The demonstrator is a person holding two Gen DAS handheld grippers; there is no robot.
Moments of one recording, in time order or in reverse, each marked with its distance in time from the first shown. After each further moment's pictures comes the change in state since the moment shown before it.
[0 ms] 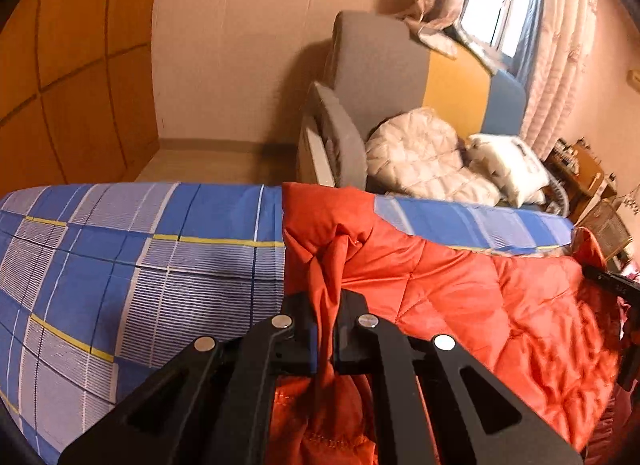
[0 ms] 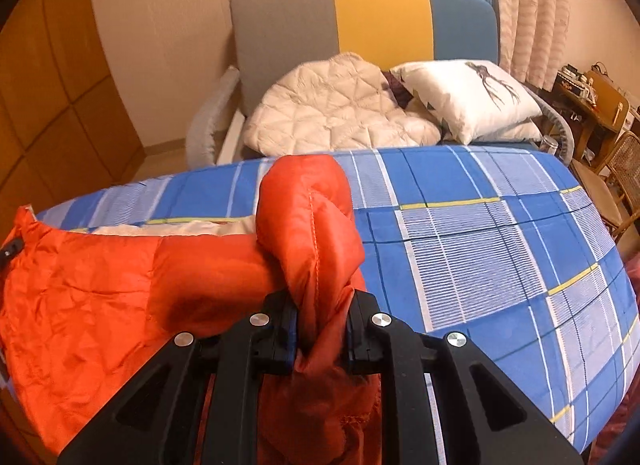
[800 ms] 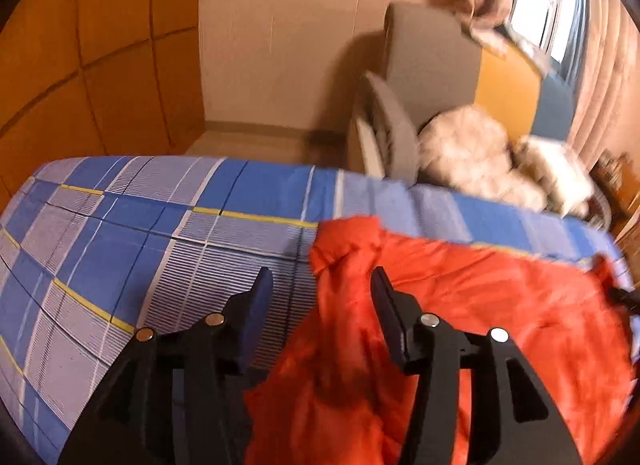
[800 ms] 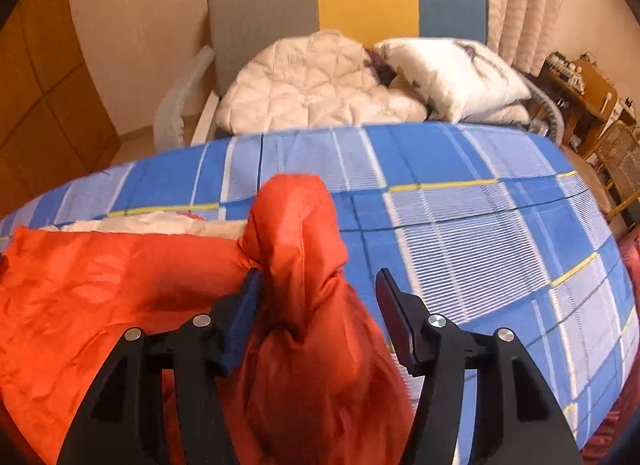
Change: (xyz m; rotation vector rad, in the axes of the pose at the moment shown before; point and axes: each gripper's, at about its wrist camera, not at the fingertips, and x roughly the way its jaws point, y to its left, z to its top) left arm -0.007 0.009 -0.010 -0.096 -0.004 0.140; right arm 0.003 -0.002 -0.001 0.022 0.013 -0.070
